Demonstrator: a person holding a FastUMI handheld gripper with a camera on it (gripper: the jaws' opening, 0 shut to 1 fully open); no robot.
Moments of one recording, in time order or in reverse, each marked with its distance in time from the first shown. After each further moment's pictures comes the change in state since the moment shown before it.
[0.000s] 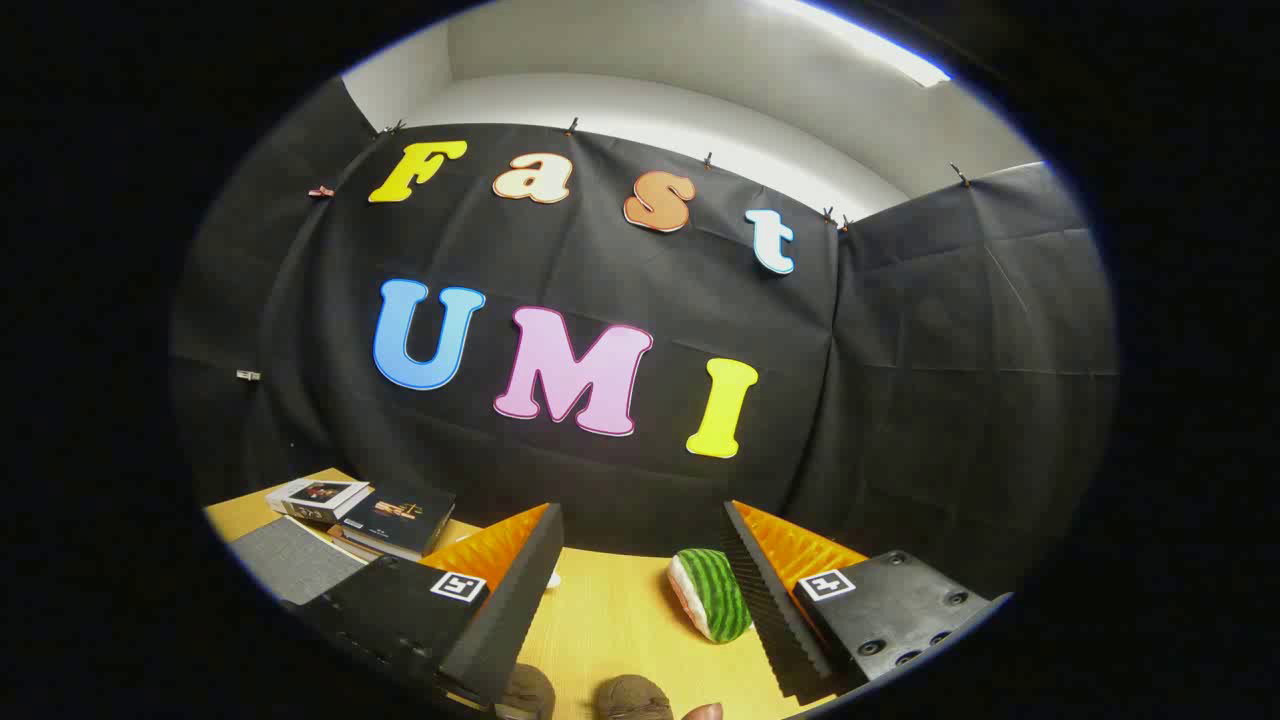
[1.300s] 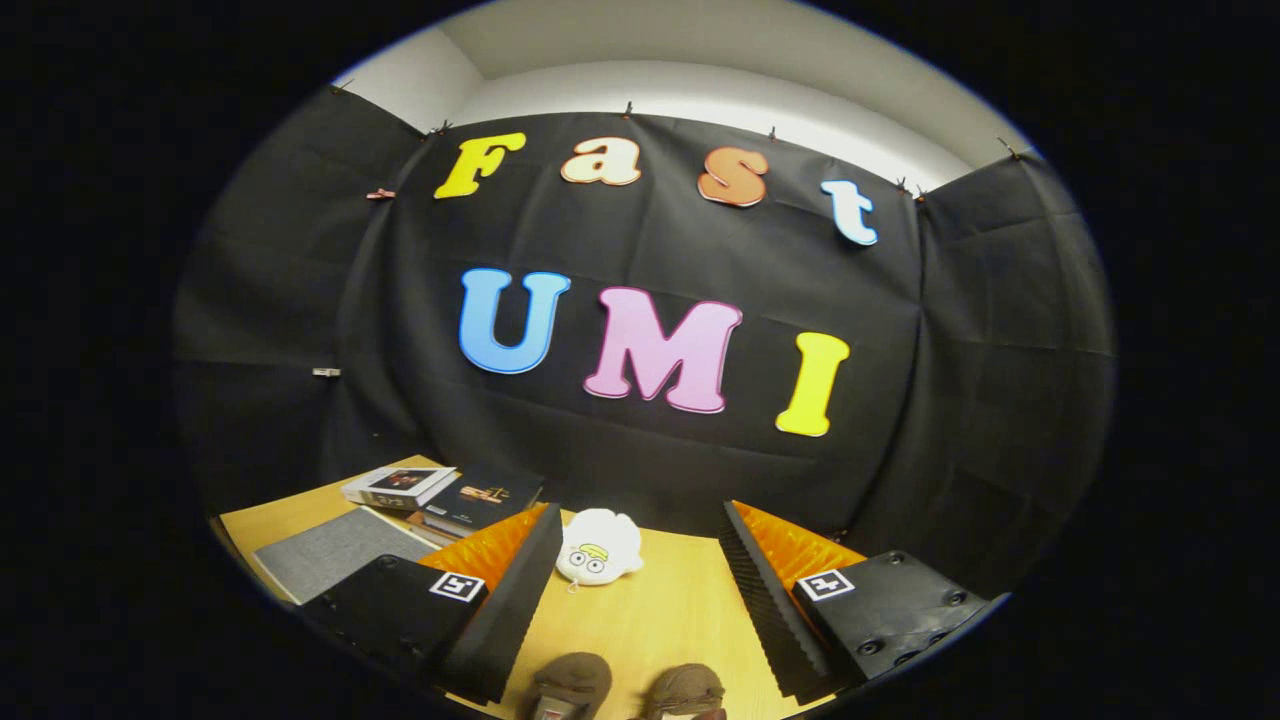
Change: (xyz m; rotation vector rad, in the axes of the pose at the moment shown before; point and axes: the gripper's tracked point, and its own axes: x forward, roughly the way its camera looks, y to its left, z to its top) arm -0.007 0.080 -0.018 0.058 0.093 0.348
